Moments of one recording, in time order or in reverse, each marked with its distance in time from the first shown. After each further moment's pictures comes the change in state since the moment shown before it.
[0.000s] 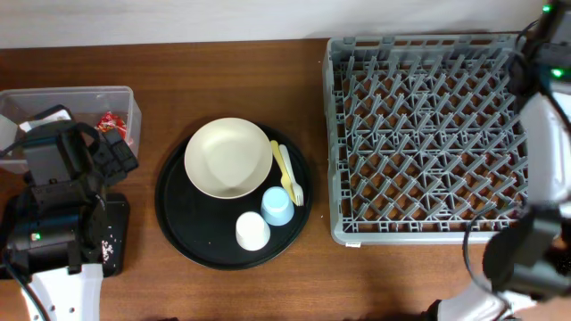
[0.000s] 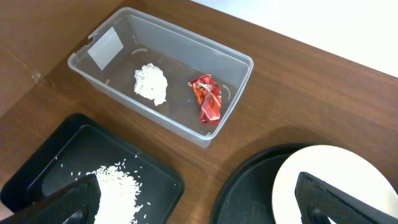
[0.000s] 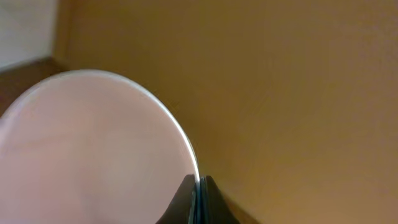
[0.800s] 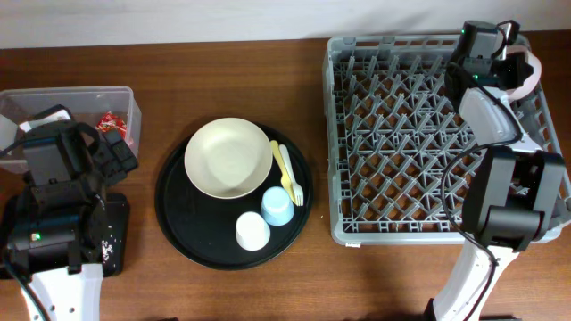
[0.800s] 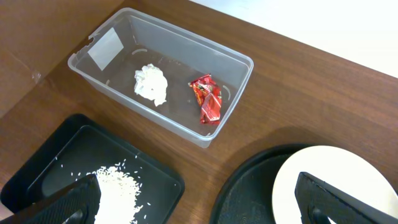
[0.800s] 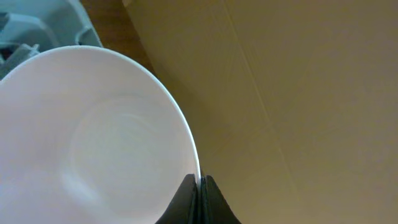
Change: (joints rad) left arm 0.000 0.000 0.000 -0.001 0.000 0.000; right arm 0.135 0.273 -0.074 0.296 0.031 -0.388
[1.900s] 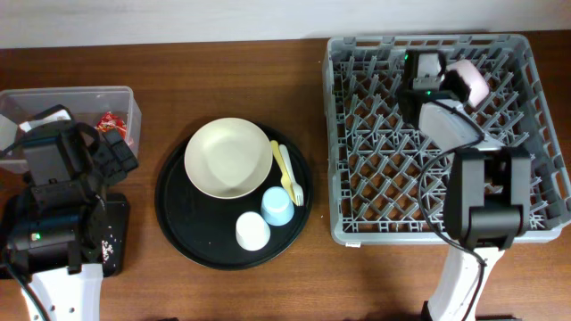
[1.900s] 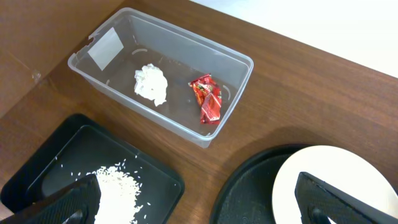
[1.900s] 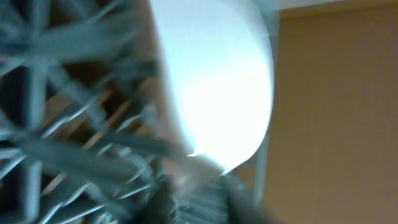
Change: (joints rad) left arm 0.000 0.000 0.000 0.000 0.000 0.000; right arm 0.165 -0.003 -0.176 -0.122 -0.130 -0.105
